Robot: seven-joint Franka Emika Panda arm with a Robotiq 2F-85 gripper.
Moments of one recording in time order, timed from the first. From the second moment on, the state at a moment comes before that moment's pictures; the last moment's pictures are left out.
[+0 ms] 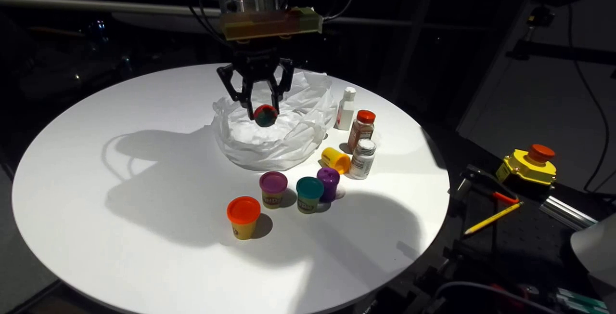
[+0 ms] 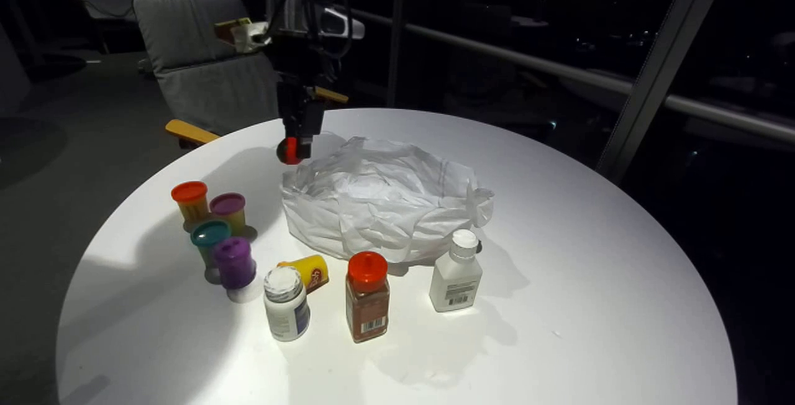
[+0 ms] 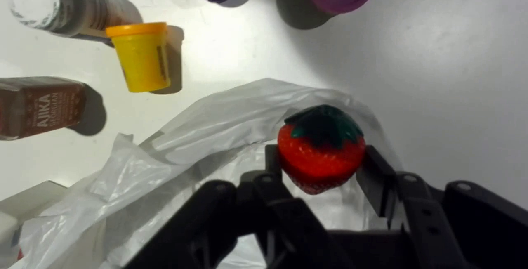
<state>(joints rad) 0.23 0.59 -0.02 -1.74 -0.02 2.16 0.72</state>
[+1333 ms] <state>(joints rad) 0.53 0.81 -0.13 -1.69 0.00 2.68 1.08</state>
